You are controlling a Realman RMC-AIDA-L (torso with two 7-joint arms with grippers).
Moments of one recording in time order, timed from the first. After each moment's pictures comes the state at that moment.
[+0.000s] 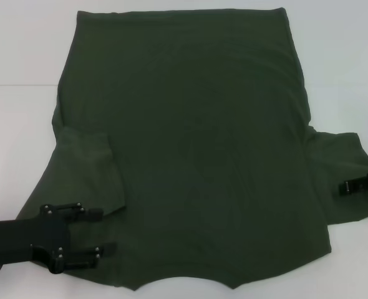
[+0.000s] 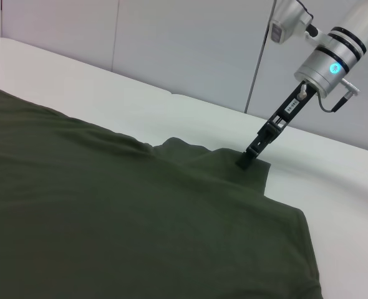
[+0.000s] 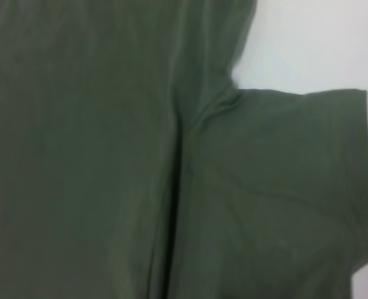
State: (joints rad) left arm -0.37 -2.13 0.59 0.88 2.17 1.72 -1.32; right arm 0.66 2.02 -0.66 -0.80 -2.71 -1.28 2.45
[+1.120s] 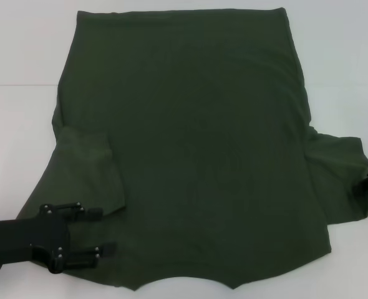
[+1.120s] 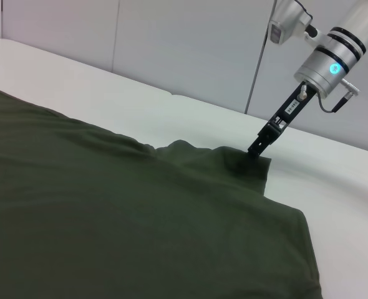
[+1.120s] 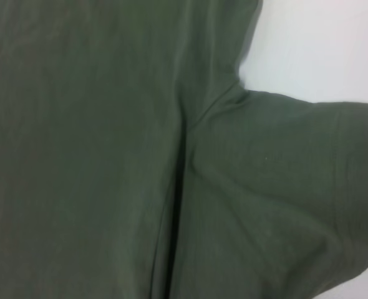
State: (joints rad) left arm -0.37 -2.13 0.59 0.88 2.17 1.72 -1.32; right arm 0.67 2.02 -0.66 -0.80 -2.72 -1.28 2.46
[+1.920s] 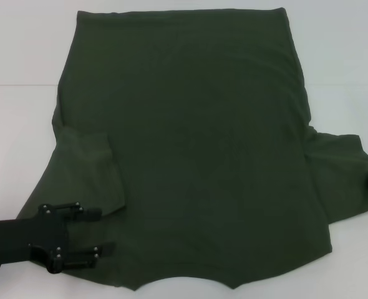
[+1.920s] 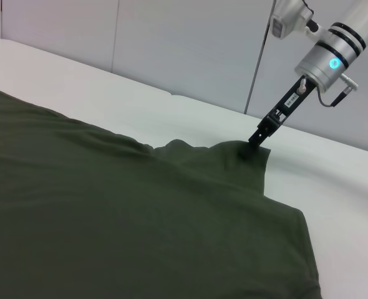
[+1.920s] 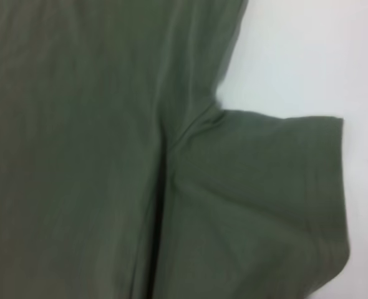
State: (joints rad) left arm -0.37 -2.12 0.58 0.88 2.17 1.73 -1.32; right arm 0.66 2.00 -0.64 -0.83 -2.71 -1.29 2.45
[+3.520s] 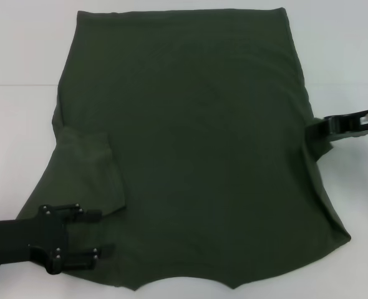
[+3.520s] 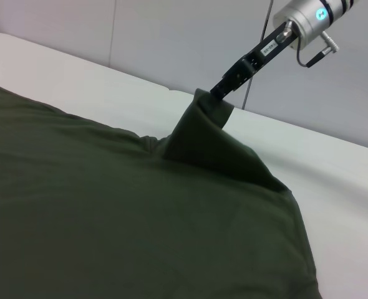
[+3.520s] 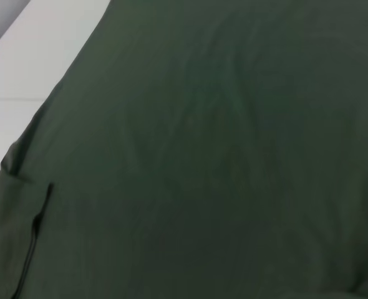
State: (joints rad) left arm -0.37 -2.12 0.59 0.88 2.18 1.73 -1.33; right arm 0.74 2.03 -0.72 -0.89 -2.49 -1.34 2.41
